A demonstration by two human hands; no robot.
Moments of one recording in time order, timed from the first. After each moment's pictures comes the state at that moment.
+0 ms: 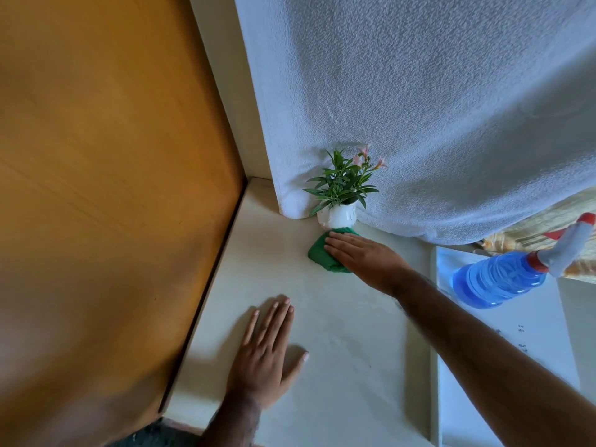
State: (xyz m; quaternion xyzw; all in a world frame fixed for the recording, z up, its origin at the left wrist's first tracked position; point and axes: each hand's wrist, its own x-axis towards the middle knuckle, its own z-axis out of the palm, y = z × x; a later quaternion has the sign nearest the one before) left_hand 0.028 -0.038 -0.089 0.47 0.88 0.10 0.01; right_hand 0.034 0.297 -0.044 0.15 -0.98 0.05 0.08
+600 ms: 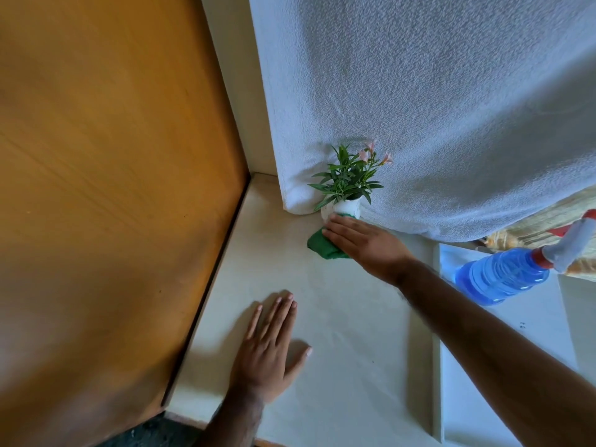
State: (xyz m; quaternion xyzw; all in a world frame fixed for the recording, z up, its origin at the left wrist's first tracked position) left_hand 0.027 -0.039 -0.090 0.47 0.88 0.11 0.02; right_hand 0.024 0.289 -0.016 0.15 -0.98 0.04 0.13
